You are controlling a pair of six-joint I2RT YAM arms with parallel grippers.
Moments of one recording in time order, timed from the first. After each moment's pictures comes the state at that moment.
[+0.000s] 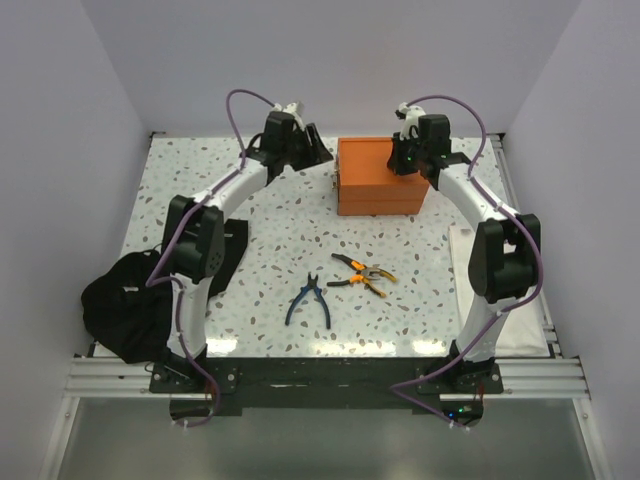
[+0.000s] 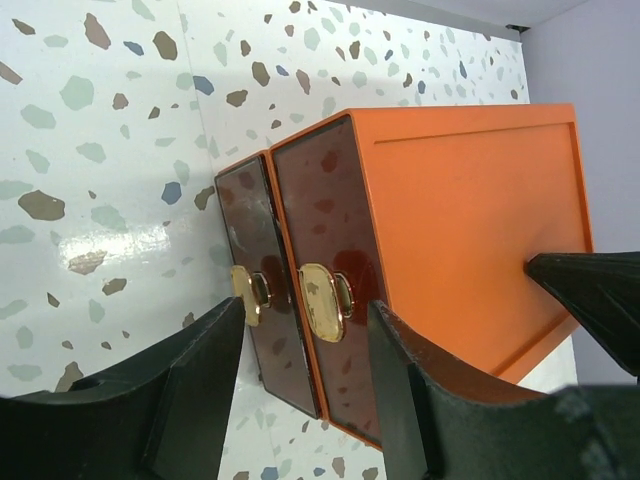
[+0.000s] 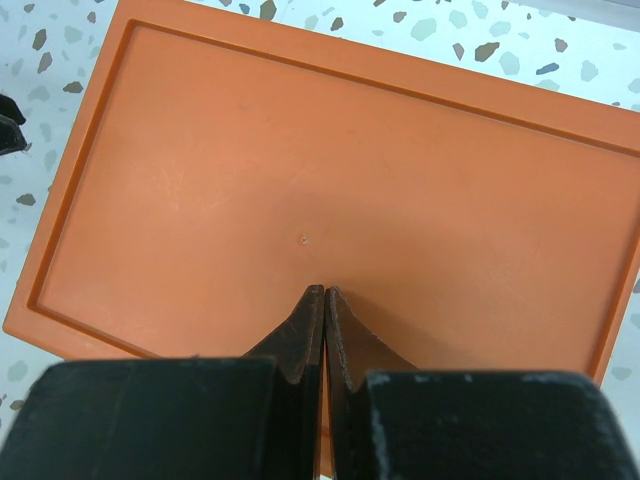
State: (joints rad) left arm -0.40 2.15 1.82 -0.17 0.23 -0.62; right arm 0.18 1.88 1.55 -0.27 -0.20 0.02
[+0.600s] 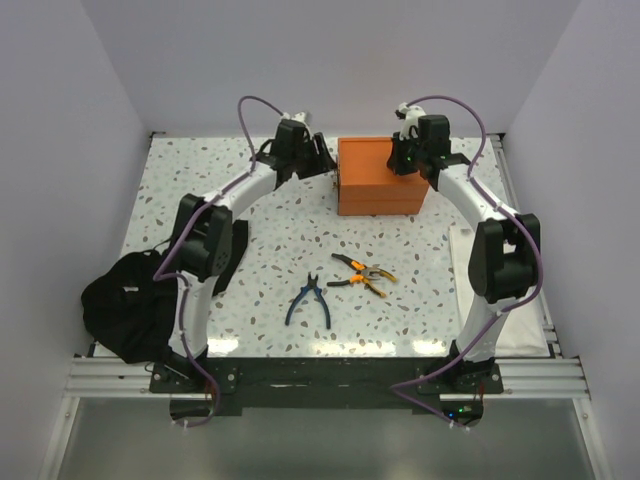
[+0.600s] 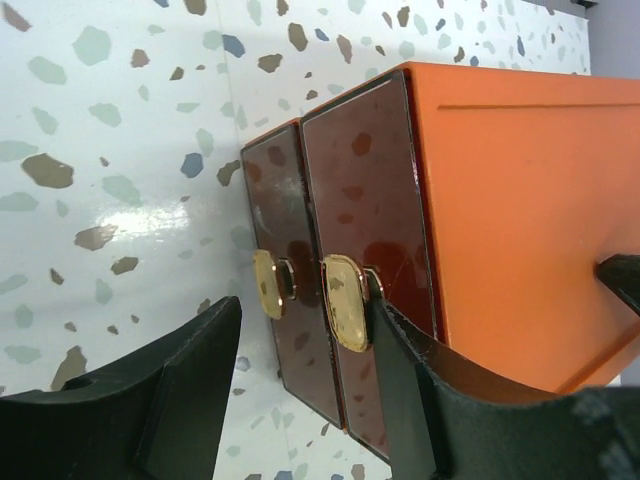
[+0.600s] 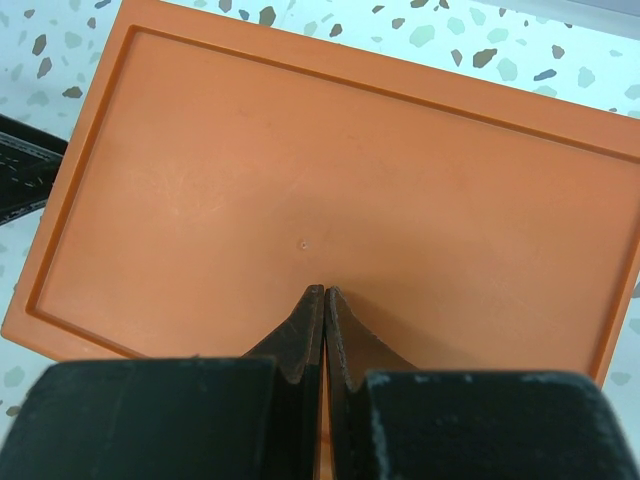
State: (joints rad) left arm -0.43 2.21 1.83 -0.21 0.16 -0.62; right arm 0.18 1.88 1.54 -0.25 -0.20 0.02
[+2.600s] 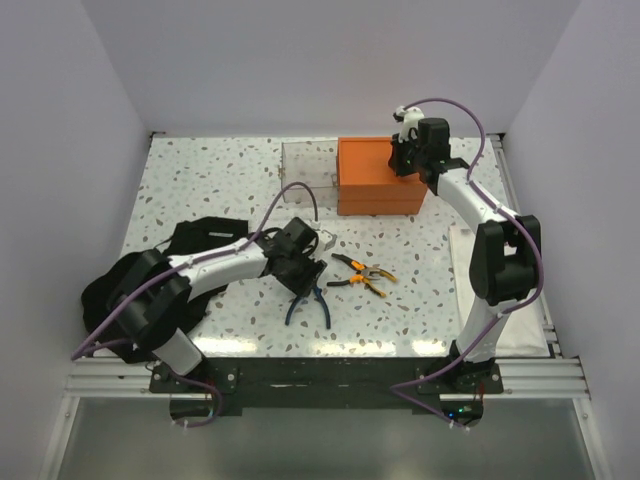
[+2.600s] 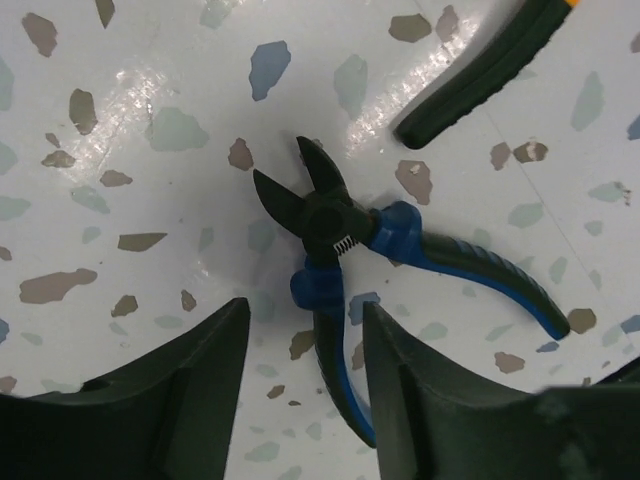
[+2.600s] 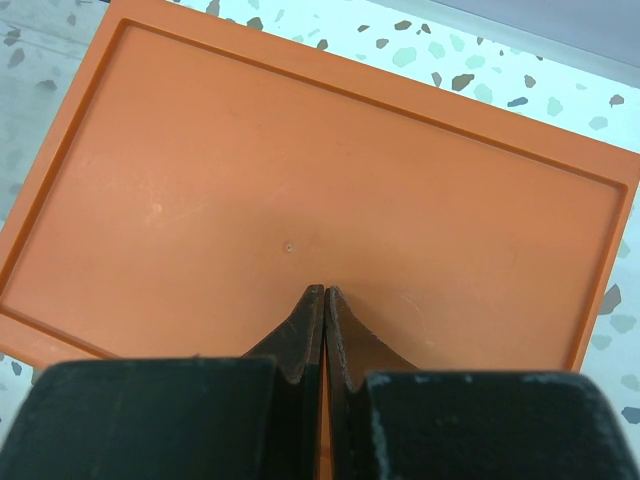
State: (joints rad) left arm -0.77 1.60 0.97 -0.50 0.08 -0.10; right arm 0.19 1.86 1.48 -0.18 -0.18 -0.06
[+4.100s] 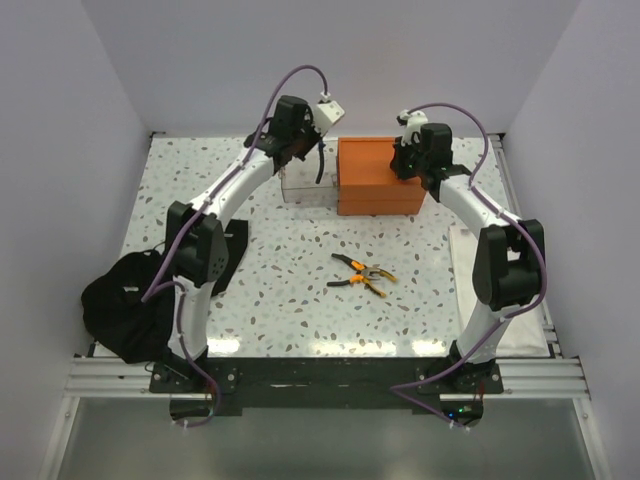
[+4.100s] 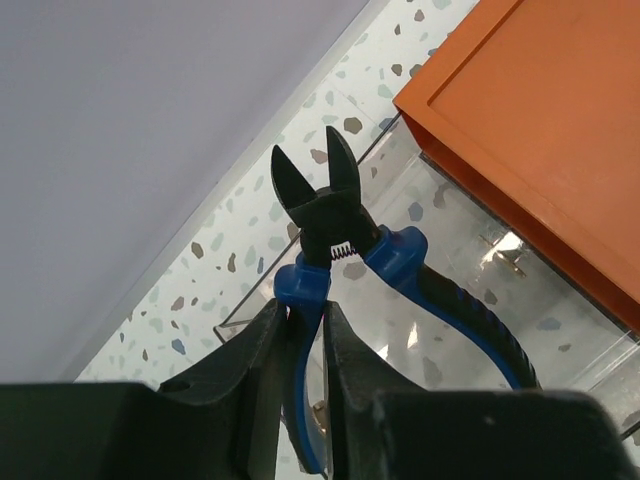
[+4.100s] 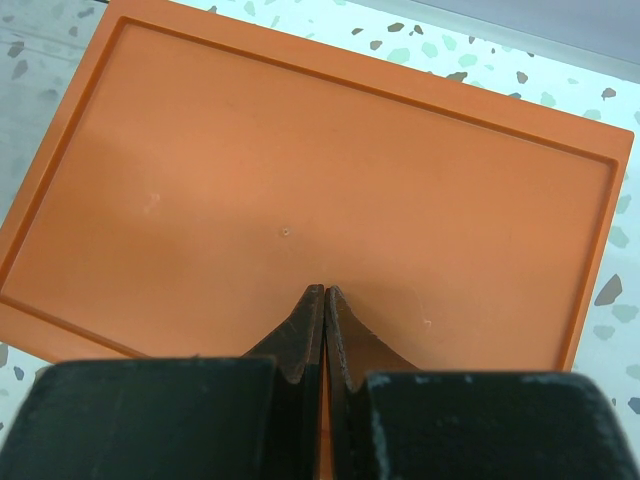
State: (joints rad) left arm -0.46 2.13 2.02 -0.43 -0.03 0.48; right arm 0.18 1.82 1.40 -0.11 -0.17 -0.03
